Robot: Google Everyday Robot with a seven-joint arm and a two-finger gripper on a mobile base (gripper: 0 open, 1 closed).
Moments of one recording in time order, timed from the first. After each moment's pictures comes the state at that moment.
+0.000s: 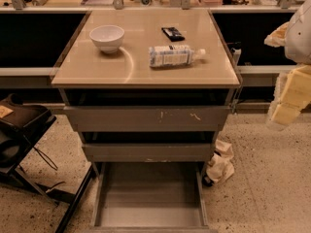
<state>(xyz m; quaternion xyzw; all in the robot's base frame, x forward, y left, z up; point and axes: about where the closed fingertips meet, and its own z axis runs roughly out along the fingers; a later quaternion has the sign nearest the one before) 0.438 -0.217 0.976 -0.60 0.78 -0.03 0.16</state>
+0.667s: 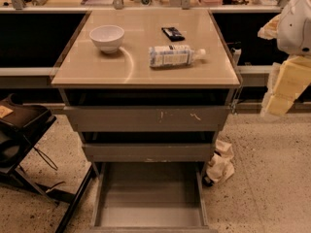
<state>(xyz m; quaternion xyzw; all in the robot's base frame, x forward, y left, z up) 0.451 -0.209 0.982 -0.61 0.77 -0.04 0.16</state>
